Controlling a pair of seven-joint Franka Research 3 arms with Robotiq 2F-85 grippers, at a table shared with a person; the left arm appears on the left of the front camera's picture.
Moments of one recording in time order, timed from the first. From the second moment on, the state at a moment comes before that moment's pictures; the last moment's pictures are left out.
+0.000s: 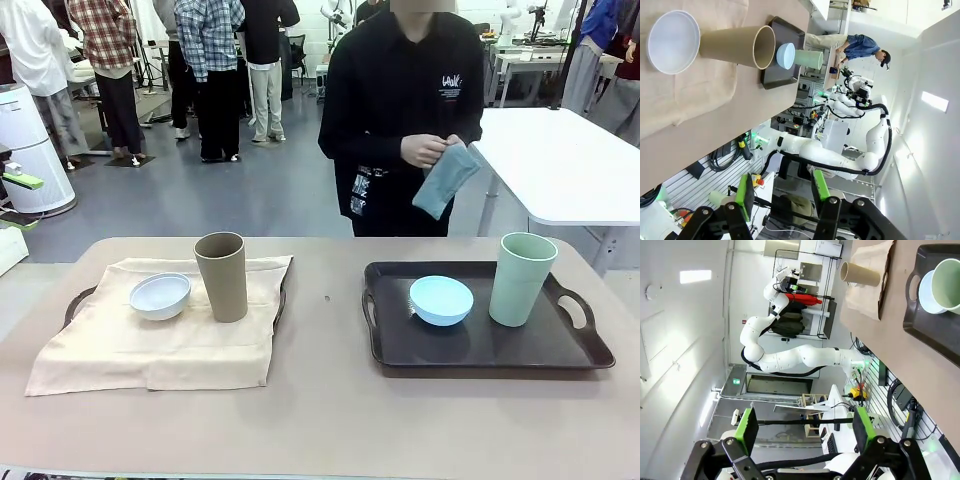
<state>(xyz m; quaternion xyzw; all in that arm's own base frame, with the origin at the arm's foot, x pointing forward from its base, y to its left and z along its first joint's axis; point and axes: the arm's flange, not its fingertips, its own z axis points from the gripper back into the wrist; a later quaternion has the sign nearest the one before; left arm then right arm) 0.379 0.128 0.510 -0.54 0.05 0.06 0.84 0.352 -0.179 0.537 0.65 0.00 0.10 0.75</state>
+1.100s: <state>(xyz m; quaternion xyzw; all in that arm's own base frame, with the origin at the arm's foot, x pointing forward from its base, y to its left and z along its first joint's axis) 0.379 0.128 0.510 -0.54 0.05 0.06 0.84 0.352 -0.179 0.537 0.65 0.00 0.10 0.75</state>
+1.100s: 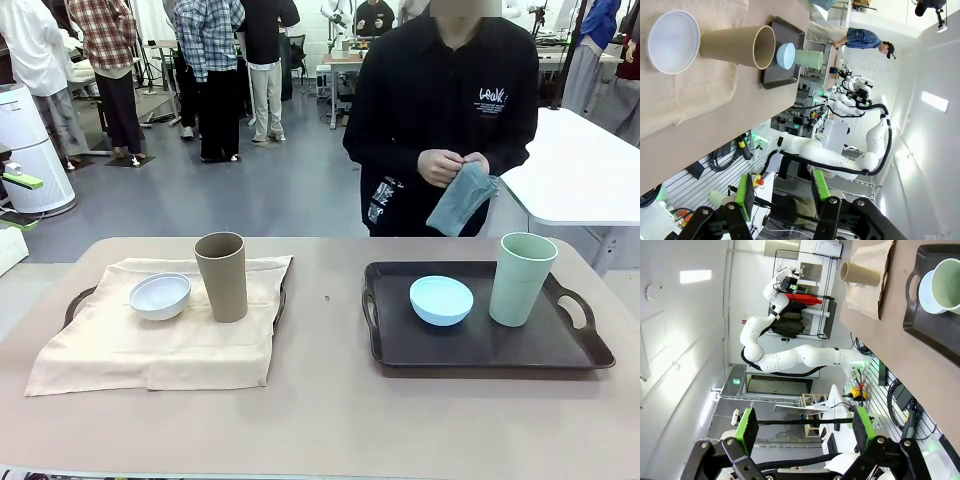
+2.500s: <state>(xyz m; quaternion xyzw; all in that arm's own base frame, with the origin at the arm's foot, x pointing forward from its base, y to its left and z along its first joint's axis) 0.354 0.040 0.617 -0.37 -0.06 -0.07 0.92 0.392 -0.179 0.612 0.50 -0.20 0.27 0.80</state>
